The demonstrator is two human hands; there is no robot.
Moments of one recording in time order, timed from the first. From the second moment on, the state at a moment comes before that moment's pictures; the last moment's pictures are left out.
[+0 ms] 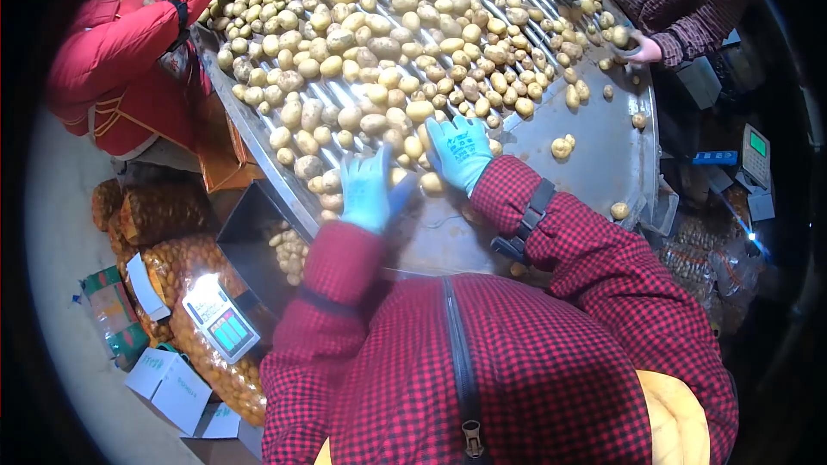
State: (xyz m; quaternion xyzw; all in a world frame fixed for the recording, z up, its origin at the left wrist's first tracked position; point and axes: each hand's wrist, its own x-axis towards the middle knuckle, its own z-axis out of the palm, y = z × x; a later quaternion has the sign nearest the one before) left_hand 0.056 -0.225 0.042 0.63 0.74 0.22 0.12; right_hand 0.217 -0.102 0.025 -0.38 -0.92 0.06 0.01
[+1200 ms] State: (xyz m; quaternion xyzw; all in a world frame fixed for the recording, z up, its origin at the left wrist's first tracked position) left_hand 0.048 -0.154 0.065 0.54 0.77 0.16 0.31; right_hand 0.232 -0.048 0.052 -0.45 -0.81 0.37 0.09
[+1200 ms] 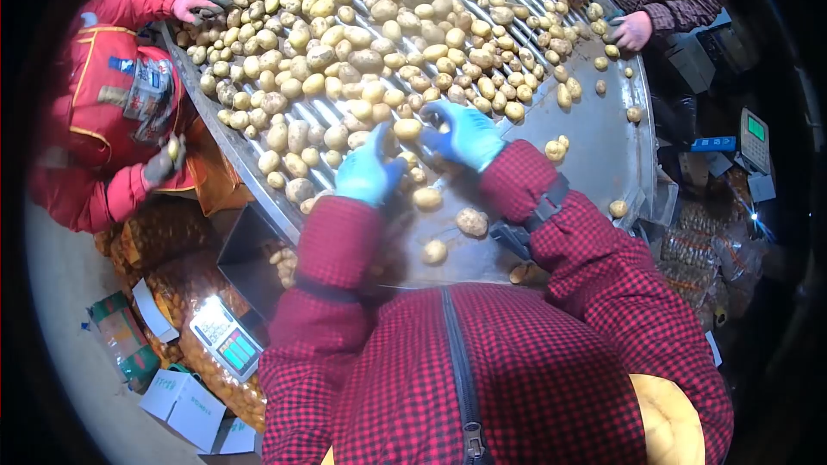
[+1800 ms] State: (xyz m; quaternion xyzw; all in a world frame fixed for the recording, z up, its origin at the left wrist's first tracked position) left_hand 0.069 -0.118 0.058 0.55 0.80 -0.05 0.25; right_hand 0.294 -0.066 0.094 -0.50 -0.64 0.58 0.10
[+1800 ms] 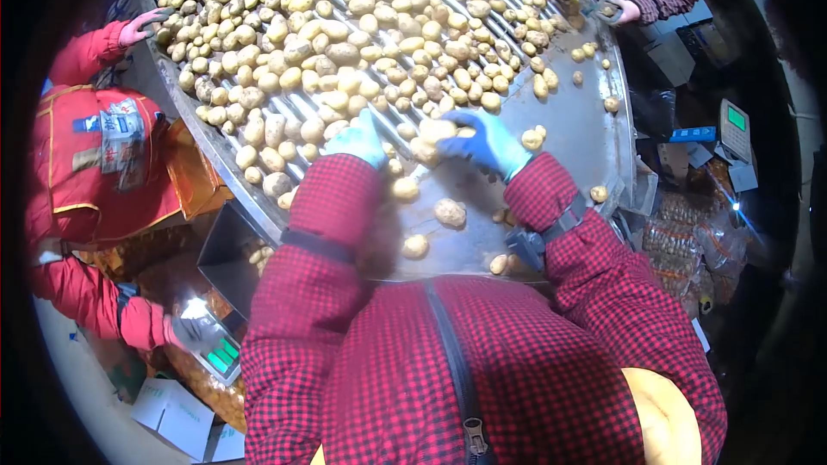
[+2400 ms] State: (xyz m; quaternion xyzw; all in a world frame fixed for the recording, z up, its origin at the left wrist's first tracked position) left_hand 0.007 -0.335 0.090 0.16 0.43 0.61 0.65; right_hand 0.333 -0.097 0.019 -0.44 -0.22 0.82 0.27
